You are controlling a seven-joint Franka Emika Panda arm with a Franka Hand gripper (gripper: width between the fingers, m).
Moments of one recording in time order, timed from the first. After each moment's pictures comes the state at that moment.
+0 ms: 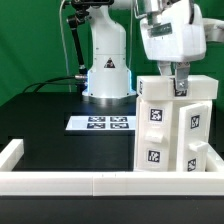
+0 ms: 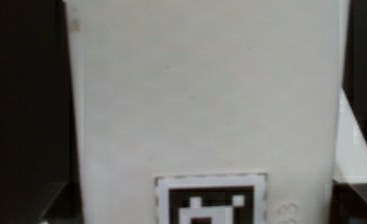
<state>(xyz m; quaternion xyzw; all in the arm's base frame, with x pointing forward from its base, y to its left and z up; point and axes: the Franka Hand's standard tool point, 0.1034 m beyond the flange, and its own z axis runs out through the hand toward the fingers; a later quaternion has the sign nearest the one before) 0.585 0.078 0.150 -0.71 0.70 0.02 0.09</state>
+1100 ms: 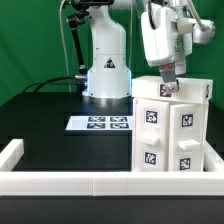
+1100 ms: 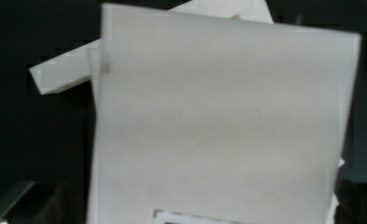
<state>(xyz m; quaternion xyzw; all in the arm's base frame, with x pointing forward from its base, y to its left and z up) 0.590 0.082 0.151 -0.55 0.82 0.04 0.11</state>
